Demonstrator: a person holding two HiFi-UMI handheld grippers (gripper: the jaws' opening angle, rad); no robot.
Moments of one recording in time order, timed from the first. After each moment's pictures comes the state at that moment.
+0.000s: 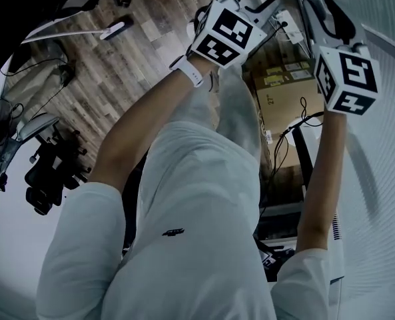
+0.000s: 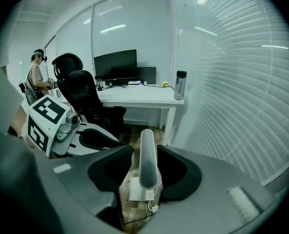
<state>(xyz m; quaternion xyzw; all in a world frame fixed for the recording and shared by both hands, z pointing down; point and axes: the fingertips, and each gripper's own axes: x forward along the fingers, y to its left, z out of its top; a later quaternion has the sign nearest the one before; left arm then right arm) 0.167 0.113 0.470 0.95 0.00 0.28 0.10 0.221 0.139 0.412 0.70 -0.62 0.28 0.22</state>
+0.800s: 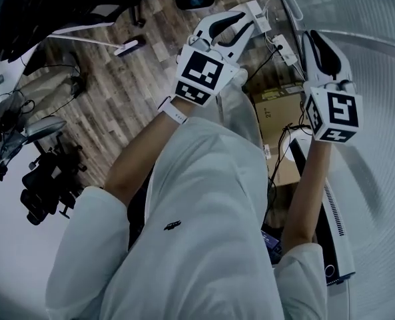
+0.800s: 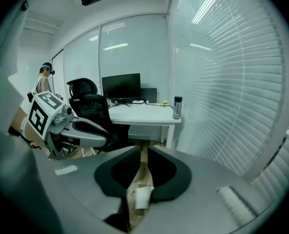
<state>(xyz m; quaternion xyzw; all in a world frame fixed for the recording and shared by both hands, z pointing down) 0.087 0.134 0.327 0.96 -0.06 0.24 0.08 0.176 0.204 0.293 0.72 -0.63 0.22 0.16</state>
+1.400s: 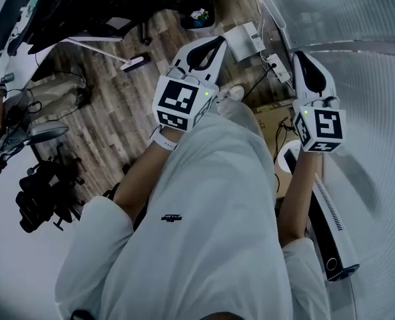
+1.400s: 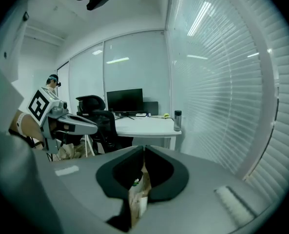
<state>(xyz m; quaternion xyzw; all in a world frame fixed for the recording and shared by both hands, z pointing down) 0.023 0.152 0.224 0.96 -0.14 0.21 0.10 0.145 0.249 0.219 0.73 -0.65 0.18 0.11</state>
